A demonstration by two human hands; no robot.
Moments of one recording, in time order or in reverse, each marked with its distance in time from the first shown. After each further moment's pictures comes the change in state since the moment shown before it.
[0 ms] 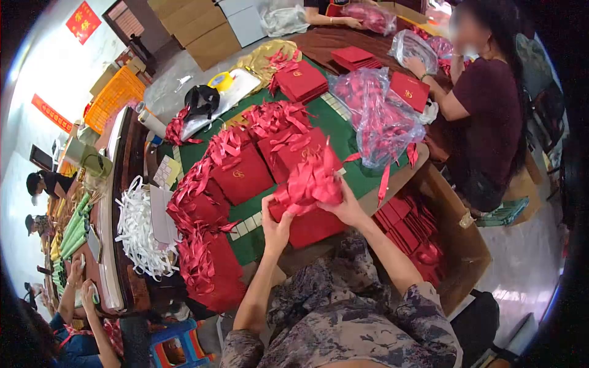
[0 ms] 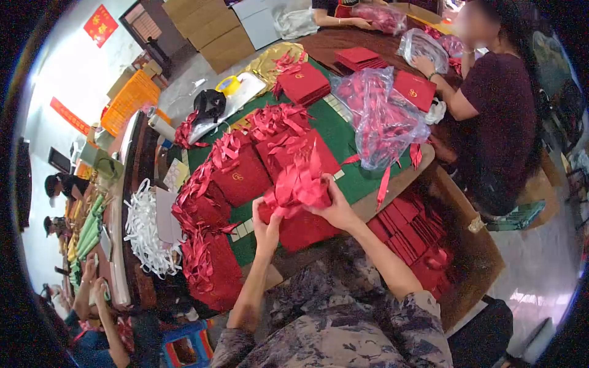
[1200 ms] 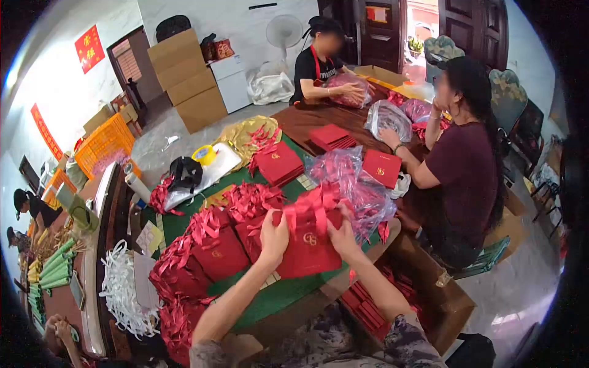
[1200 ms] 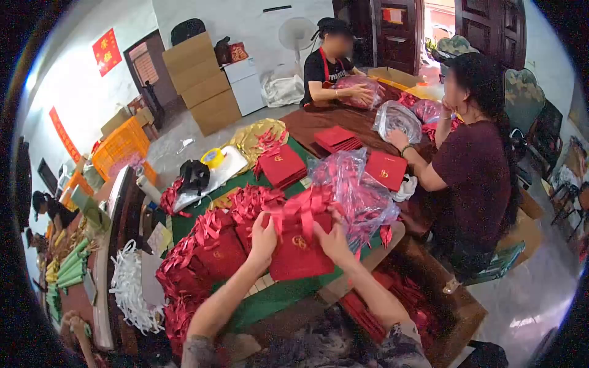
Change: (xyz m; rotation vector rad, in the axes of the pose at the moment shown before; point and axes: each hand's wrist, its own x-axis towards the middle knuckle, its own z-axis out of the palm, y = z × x) left_hand 0.154 0.026 0.109 0.187 -0.027 -0.107; right_hand 0.097 -0.013 -0.079 -0.372 0.445 -0.085
